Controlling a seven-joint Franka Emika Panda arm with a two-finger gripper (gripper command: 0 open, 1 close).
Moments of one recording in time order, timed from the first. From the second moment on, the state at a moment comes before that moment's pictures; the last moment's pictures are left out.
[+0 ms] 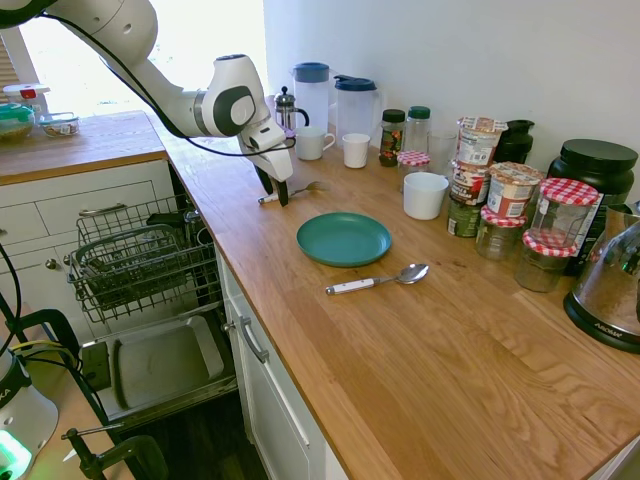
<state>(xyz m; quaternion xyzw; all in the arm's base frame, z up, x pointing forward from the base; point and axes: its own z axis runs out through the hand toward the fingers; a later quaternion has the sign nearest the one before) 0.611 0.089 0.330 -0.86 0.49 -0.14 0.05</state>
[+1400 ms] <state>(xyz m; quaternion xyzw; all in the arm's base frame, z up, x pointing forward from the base) 0.587 0.038 0.418 -0.88 0.46 -0.11 0.06</state>
